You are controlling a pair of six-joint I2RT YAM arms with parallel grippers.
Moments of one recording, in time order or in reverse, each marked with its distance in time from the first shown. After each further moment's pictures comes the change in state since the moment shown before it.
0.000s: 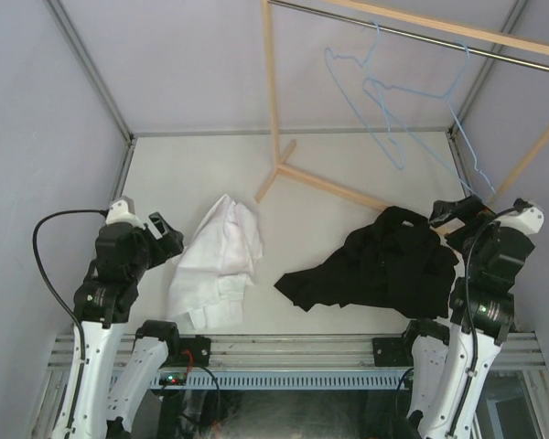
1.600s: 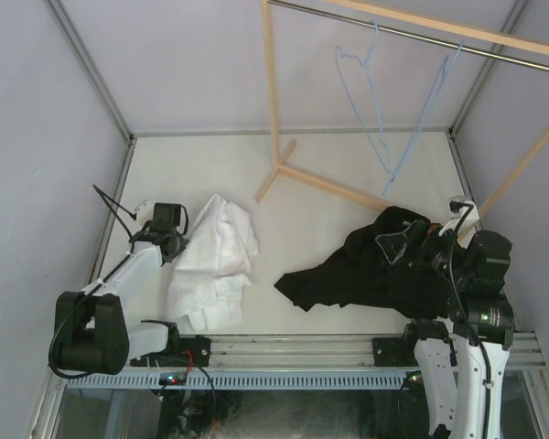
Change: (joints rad) left arm -0.004 0.664 -0.229 0.428 -0.320 -0.321; right arm 0.250 -0.061 -0.003 -0.164 -0.418 -0.196
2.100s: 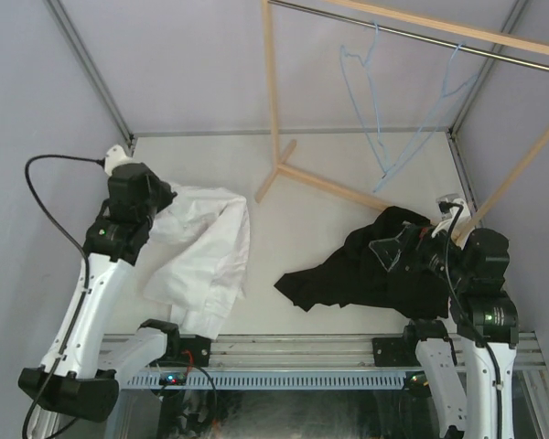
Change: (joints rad) left arm -0.086 -0.269 0.434 -0.161 0.088 0.127; right arm 0.095 0.013 0.035 -0.019 -0.008 -0.070
